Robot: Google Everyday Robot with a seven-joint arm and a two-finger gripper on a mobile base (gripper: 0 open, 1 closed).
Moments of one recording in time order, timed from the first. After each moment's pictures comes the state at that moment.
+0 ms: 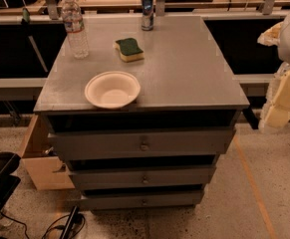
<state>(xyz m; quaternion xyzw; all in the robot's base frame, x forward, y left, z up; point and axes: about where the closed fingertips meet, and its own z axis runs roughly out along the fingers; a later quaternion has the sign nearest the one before) 0.438 -0.214 0.984 -0.60 0.78 -0.04 0.17</state>
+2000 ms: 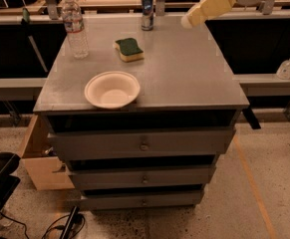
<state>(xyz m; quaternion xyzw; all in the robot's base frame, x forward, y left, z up) 0.652 -0.153 1.061 -0.40 0.78 0.06 0.48</state>
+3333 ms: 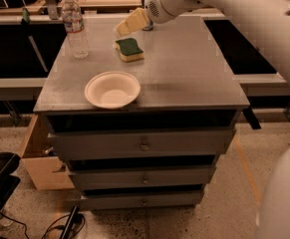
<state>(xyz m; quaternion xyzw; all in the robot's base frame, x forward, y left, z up) 0.752 -0.001 0.977 -0.36 0.81 0.12 0.45</state>
